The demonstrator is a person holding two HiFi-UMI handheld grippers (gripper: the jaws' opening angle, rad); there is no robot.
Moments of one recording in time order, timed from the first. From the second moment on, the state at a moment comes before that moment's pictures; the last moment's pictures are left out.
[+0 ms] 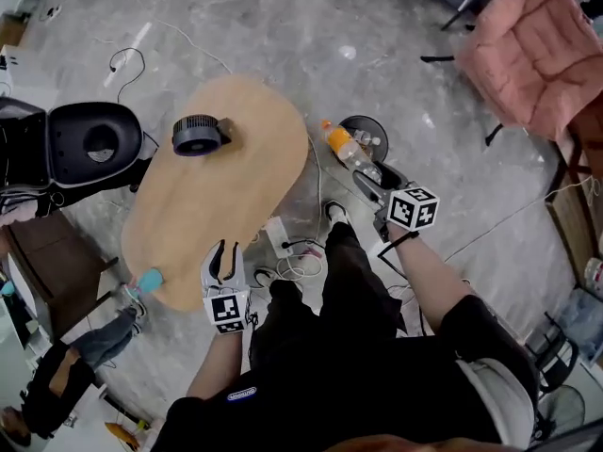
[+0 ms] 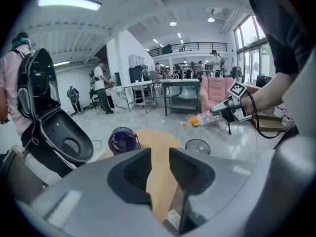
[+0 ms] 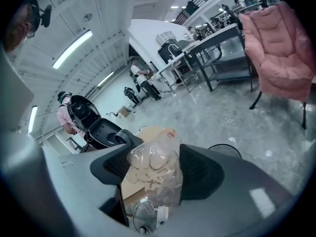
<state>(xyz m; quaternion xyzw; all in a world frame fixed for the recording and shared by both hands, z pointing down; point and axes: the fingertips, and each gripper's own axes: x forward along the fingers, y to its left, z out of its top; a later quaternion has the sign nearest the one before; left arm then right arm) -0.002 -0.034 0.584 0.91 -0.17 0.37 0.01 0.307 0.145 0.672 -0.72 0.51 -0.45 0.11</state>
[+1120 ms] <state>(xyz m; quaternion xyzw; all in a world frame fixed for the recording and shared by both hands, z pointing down) 0.010 -0.015 0.638 0.88 -0.18 0.43 0.04 0.382 0.178 0.961 -0.67 0.40 -0.62 -0.09</state>
